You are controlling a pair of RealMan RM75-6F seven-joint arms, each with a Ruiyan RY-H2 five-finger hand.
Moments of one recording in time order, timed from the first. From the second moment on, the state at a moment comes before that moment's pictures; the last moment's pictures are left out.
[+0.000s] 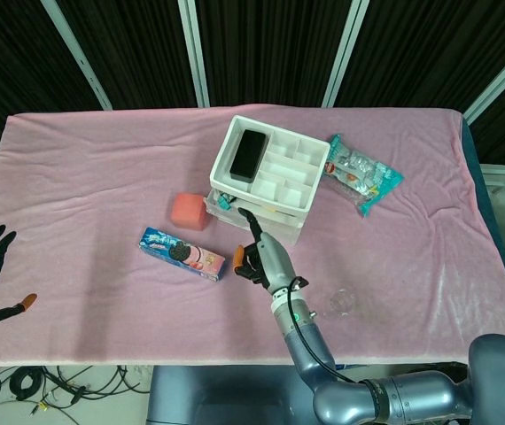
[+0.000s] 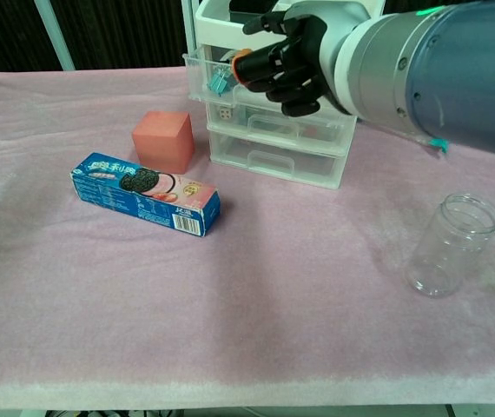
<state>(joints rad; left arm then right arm) -0.11 -1.17 -0.07 -1.55 1.53 1.55 0.00 0.88 -1.73 0.56 -2.07 -0.42 1.36 -0.37</state>
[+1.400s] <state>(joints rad) -0.11 -1.16 -0.07 -1.57 1.52 1.53 -0.02 0.95 -1.70 0.58 -2.06 -0.21 1.41 -0.51</state>
